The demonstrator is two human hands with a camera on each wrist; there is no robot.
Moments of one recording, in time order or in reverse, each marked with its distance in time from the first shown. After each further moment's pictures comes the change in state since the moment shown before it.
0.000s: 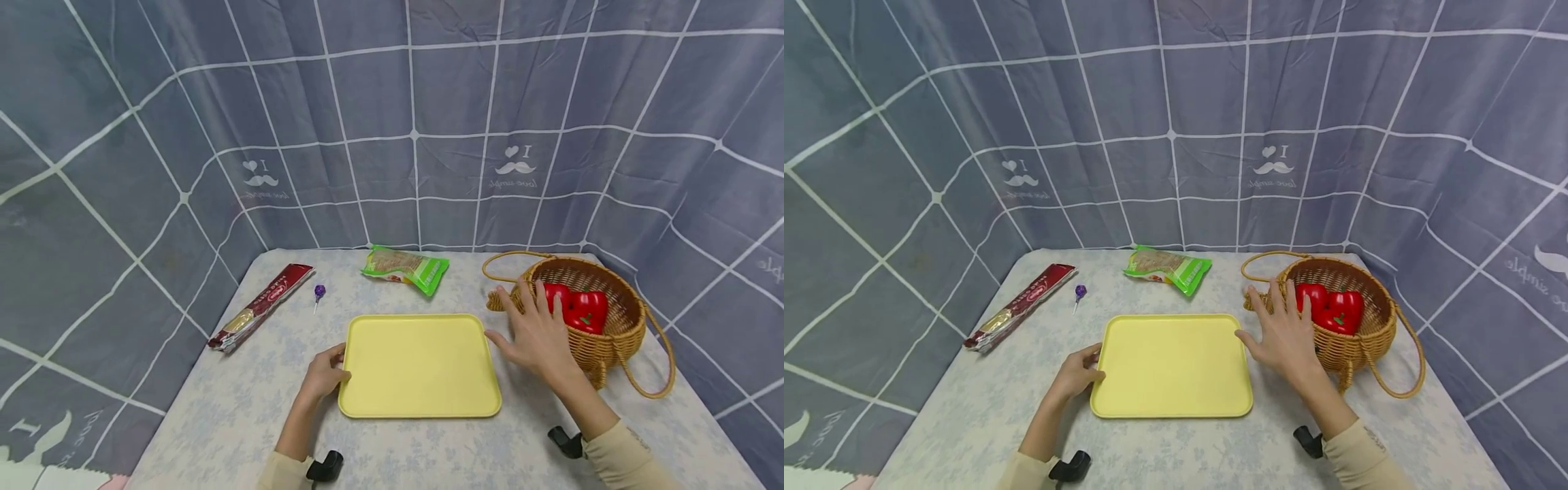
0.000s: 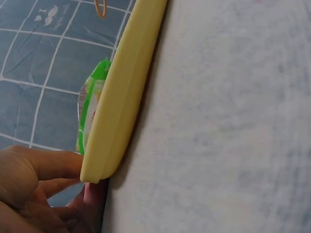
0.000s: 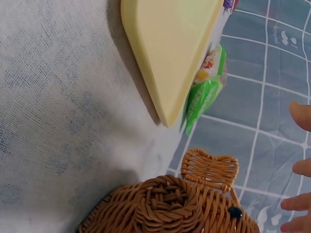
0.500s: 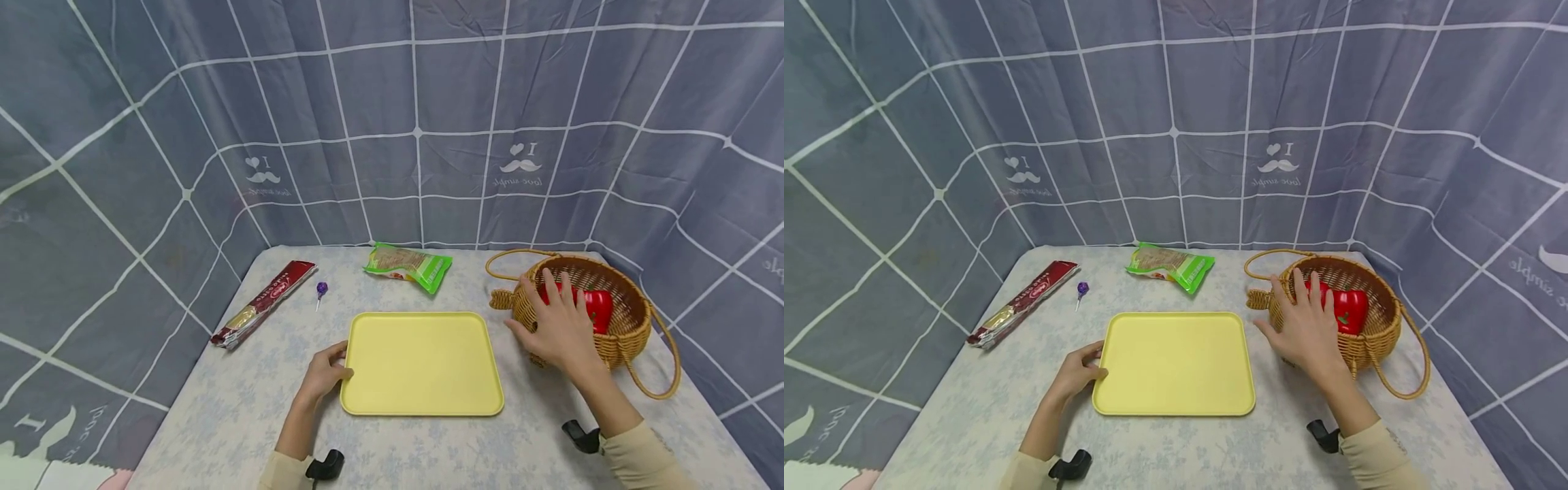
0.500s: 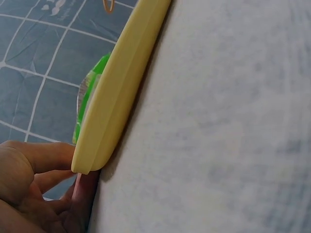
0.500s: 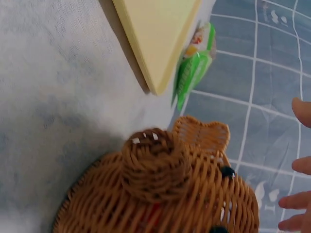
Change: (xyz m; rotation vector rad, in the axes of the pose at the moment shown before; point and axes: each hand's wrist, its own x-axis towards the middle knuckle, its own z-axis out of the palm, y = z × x) left_hand 0.005 -0.012 0.001 -0.138 0.002 -0.003; right_hand 0.001 0.023 -0.020 0.075 0.003 0.068
